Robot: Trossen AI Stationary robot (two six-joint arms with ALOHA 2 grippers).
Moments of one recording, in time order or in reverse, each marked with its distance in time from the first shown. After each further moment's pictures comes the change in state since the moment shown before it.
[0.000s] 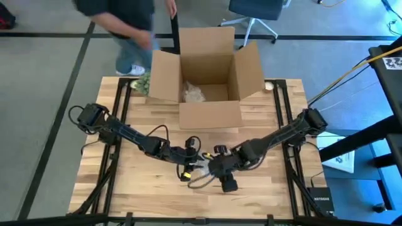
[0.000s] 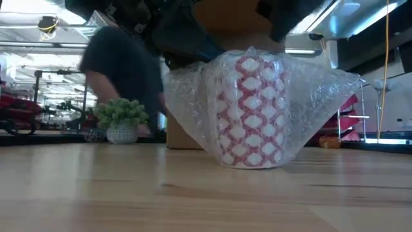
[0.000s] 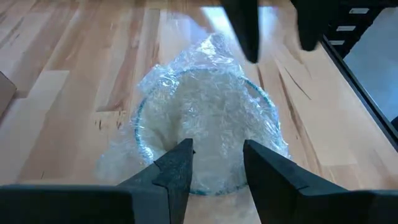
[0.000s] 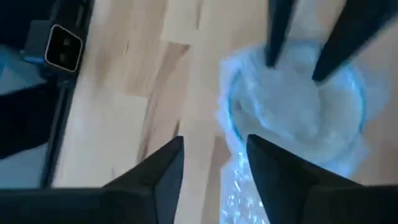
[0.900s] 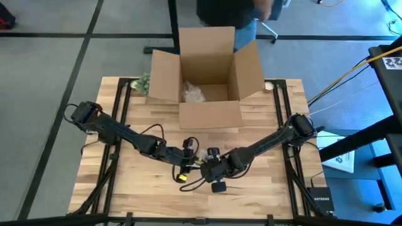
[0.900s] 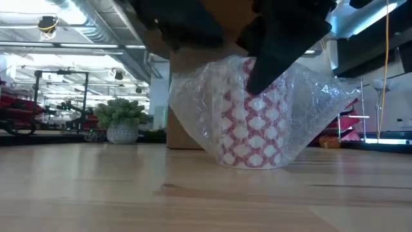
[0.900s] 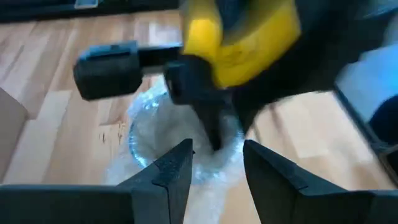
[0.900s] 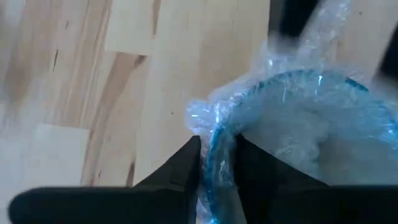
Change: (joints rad) left arm -0.032 -0.115 0.073 -0.217 -0.014 0.061; right arm -0.009 0.171 0.002 0.067 0.043 0.034
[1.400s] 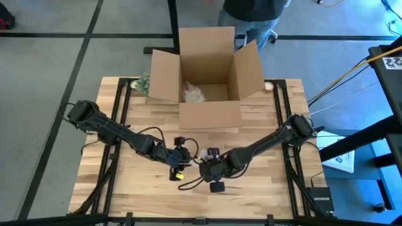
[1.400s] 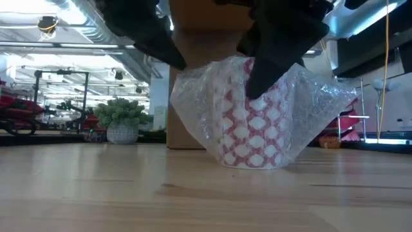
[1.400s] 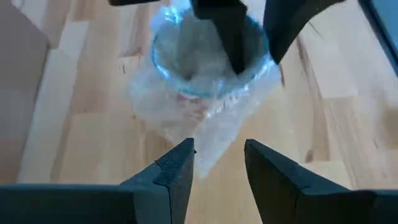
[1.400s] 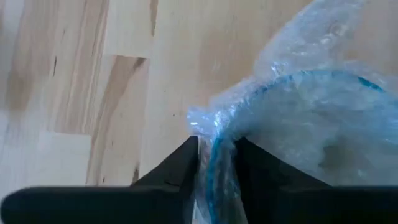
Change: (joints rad) left arm -0.021 -0.018 0.003 -0.249 -0.054 -0.097; right arm 0.000 0.034 0.000 0.008 -0.025 0.051
